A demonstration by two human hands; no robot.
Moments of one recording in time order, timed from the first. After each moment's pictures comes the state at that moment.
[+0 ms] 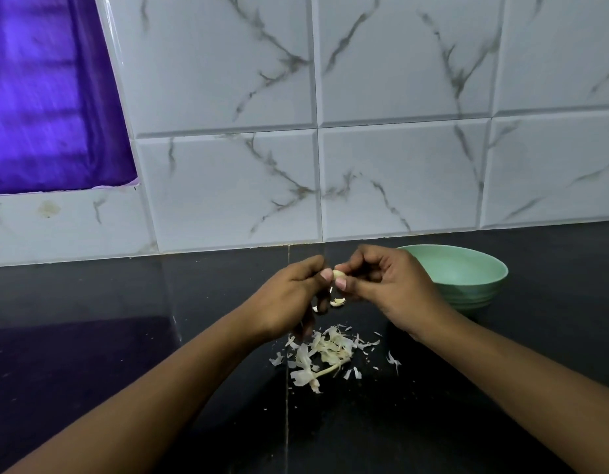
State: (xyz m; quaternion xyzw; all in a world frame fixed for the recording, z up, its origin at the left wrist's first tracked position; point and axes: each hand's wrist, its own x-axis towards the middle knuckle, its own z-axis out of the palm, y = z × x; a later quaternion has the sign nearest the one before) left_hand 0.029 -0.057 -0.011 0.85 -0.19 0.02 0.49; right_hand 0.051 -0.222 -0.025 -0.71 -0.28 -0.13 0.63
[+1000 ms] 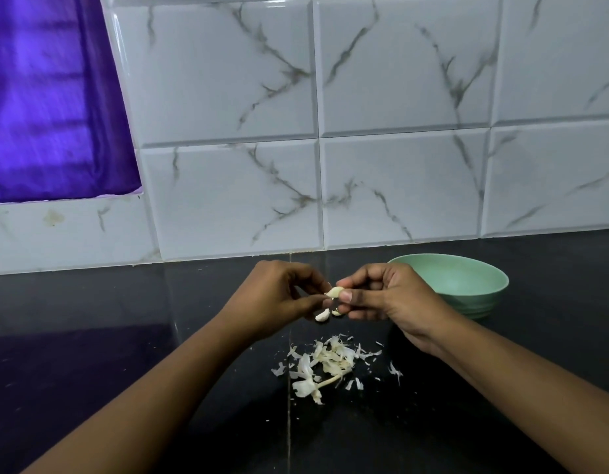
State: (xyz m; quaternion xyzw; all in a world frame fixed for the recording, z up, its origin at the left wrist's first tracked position) left_hand 0.039 -0.038 -0.007 0.88 -0.27 0.18 0.34; right_hand 0.054 -0.228 -0.024 -0.67 -0.21 0.02 0.71
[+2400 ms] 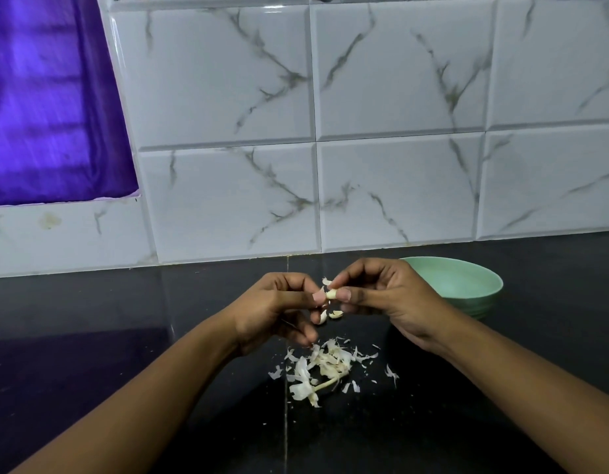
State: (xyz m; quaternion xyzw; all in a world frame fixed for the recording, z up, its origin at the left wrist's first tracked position) left_hand 0.037 -0.038 -0.010 0.73 -0.22 -0.09 0.64; right_hand 0.047 -0.231 -0.015 -0.63 -0.32 0.01 0.71
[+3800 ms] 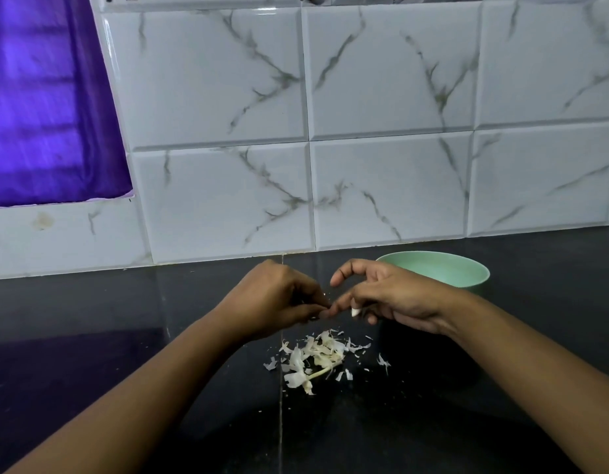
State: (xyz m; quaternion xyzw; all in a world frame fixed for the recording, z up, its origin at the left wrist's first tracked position) left_hand 0.032 -0.039 -0.003 0.89 -0.38 0.21 0.17; right_hand 0.051 -0.243 -0.007 -0.75 -0.24 0.15 0.59
